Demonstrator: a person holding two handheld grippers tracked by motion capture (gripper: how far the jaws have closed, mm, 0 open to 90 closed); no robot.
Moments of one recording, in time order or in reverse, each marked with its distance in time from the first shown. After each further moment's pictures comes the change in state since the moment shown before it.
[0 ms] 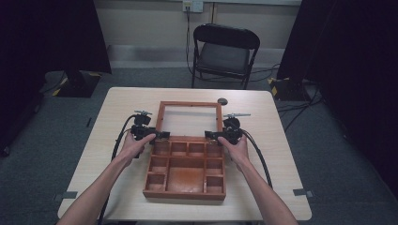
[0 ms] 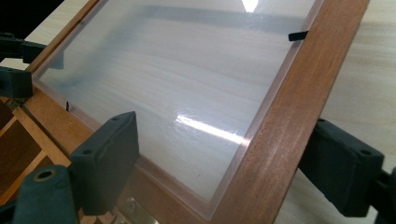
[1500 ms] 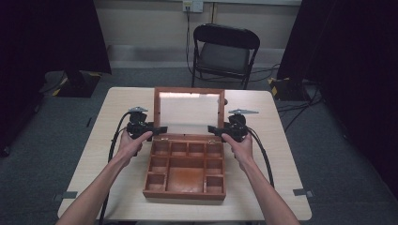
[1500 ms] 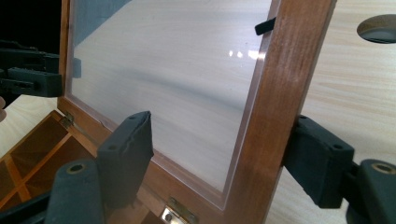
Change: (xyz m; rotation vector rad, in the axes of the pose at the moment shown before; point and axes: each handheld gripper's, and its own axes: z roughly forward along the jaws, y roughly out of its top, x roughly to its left) left arm -0.013 0.007 -0.028 -0.123 0.017 0.068; right arm 0.013 0.013 -0.036 -0.104 0.024 -0.039
